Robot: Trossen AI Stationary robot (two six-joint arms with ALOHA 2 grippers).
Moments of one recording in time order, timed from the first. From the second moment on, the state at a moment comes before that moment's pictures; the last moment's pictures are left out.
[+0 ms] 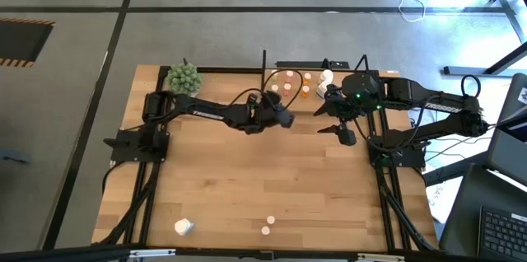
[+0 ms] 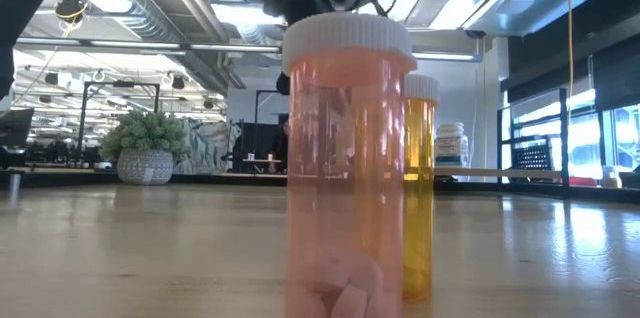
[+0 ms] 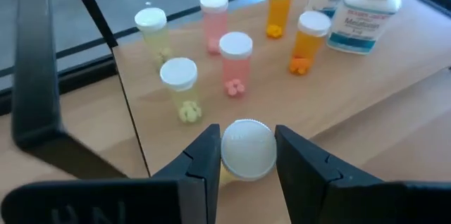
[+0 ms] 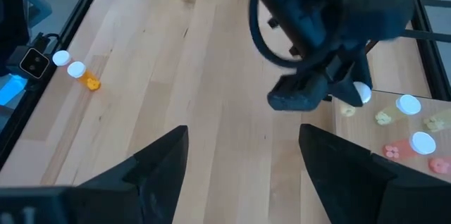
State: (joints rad) left arm 0.07 1.98 1.44 -0.17 -0.83 -0.65; right arm -0.13 1.09 1.22 -0.88 -0.20 -0.20
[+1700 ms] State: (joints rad) left arm 0.11 2.01 1.44 -0.23 -0.79 -0.67; right arm -0.13 1.09 1.22 -0.88 -0.12 -0.16
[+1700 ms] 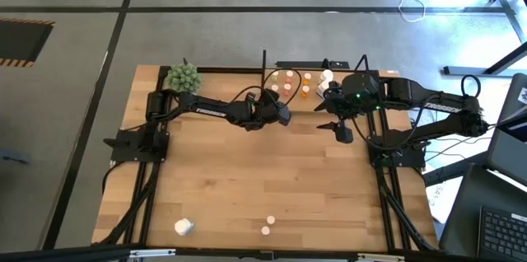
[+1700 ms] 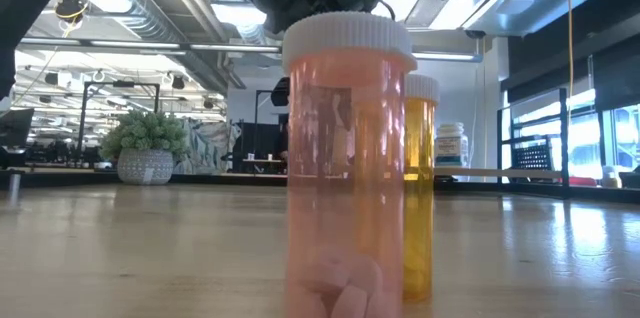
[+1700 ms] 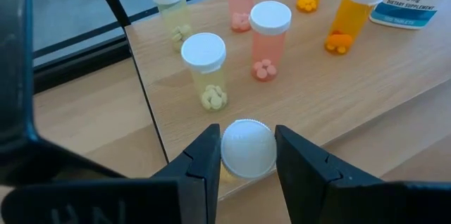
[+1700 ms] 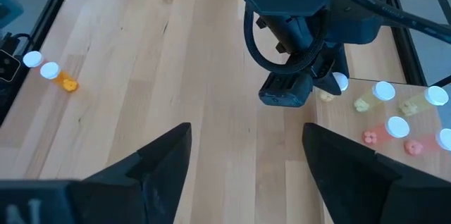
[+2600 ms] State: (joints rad) left arm 0.12 2.00 1.44 -0.25 -0.76 -0.70; right arm -0.13 1.09 1.22 -0.88 -0.12 -0.16
